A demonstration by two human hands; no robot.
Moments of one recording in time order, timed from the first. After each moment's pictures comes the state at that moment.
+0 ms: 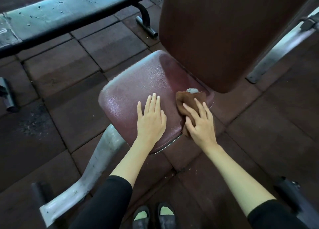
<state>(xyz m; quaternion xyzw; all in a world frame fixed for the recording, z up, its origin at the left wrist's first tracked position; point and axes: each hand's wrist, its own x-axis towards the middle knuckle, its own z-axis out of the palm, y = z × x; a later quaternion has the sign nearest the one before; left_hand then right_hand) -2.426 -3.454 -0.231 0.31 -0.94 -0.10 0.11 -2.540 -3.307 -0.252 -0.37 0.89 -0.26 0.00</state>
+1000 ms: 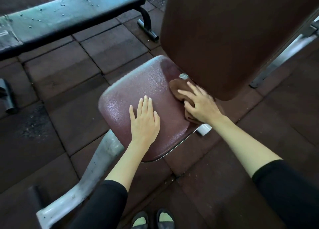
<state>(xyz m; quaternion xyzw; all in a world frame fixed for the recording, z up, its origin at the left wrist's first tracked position) -2.429 -3.476 -0.235 0.37 -0.92 -0.09 0.09 -2.620 -3.363 -0.219 -0.47 0.87 -0.13 0.11</state>
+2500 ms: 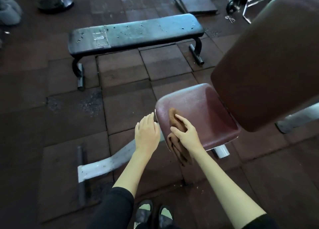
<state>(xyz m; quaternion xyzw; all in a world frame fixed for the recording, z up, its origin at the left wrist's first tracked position) -2.275 -3.480 -0.109 0.54 -0.80 -0.20 0.17 -2.404 -3.402 -0.093 -0.31 0.75 -0.45 0.38</state>
